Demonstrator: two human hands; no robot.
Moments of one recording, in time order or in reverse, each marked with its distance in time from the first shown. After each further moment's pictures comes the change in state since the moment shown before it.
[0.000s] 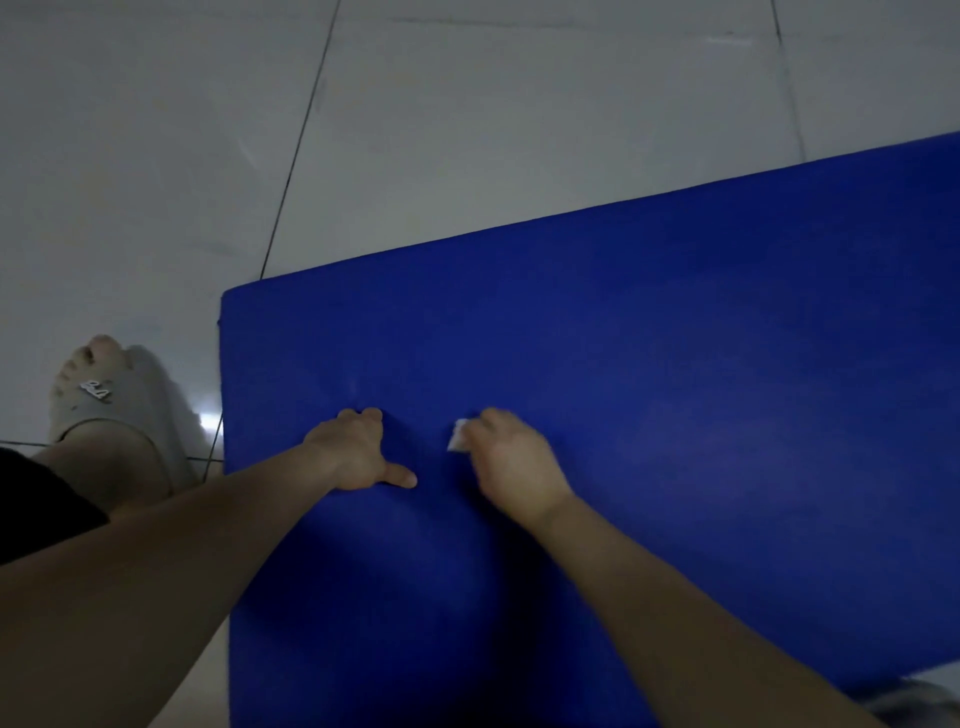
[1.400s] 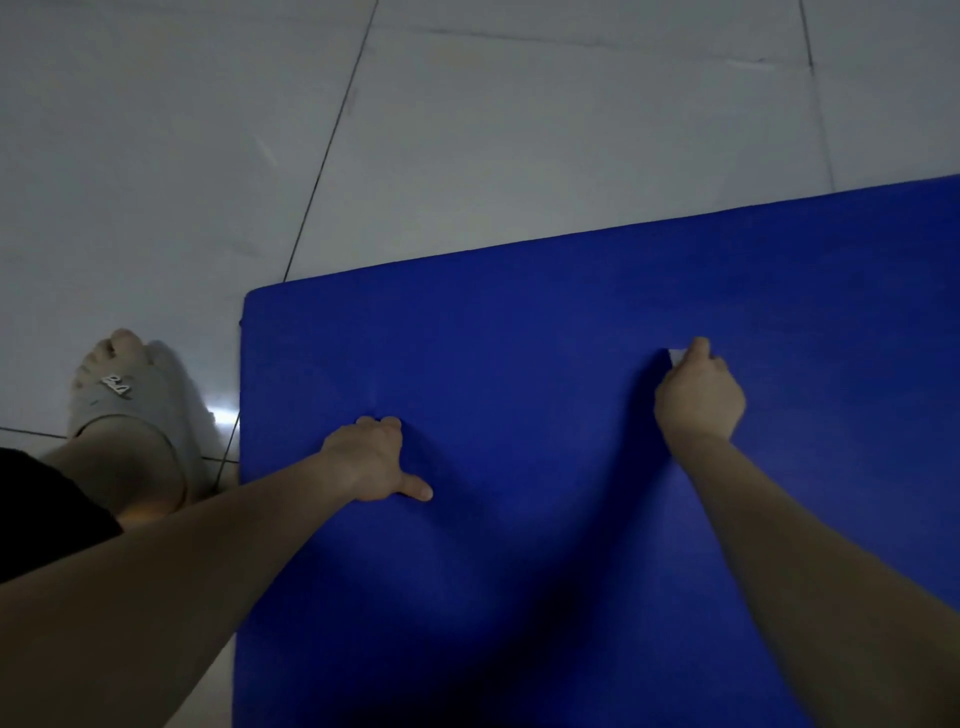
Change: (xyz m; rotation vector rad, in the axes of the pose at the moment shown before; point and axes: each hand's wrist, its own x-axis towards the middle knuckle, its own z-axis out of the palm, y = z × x) left_hand -0.001 -0.004 -0.002 0.017 0.019 0.058; right_hand 0.028 0.141 -0.090 -0.354 0.197 0.871
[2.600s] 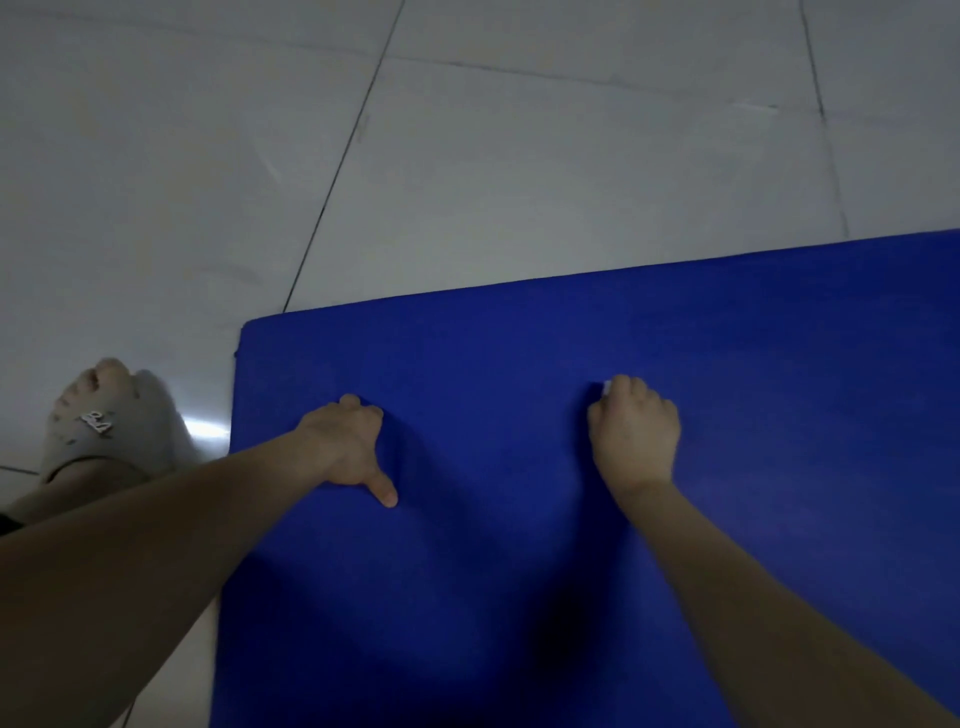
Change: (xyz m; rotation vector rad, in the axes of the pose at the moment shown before) left_hand 0.038 -0.024 -0.058 0.126 -0.023 -0.015; right_hand -0.014 -0.066 0.033 -0.071 0.187 -0.391
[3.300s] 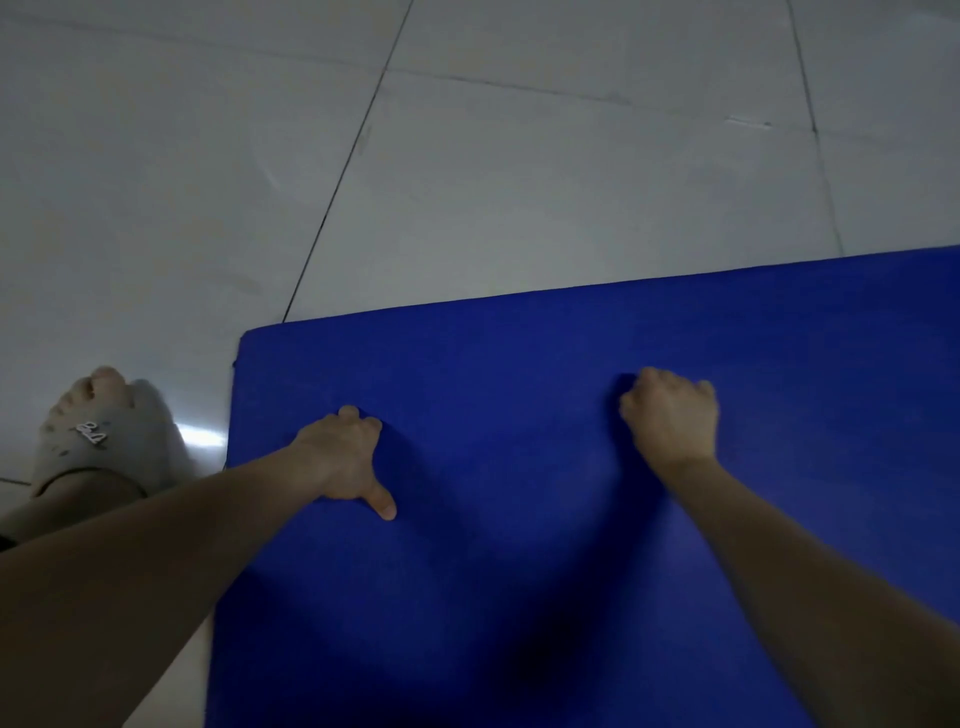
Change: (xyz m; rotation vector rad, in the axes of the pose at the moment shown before) left_hand -0.003 -0.003 0.002 -0.028 0.031 0.035; right_hand 0.041 0.040 -0.009 -0.044 -0.081 -0.069
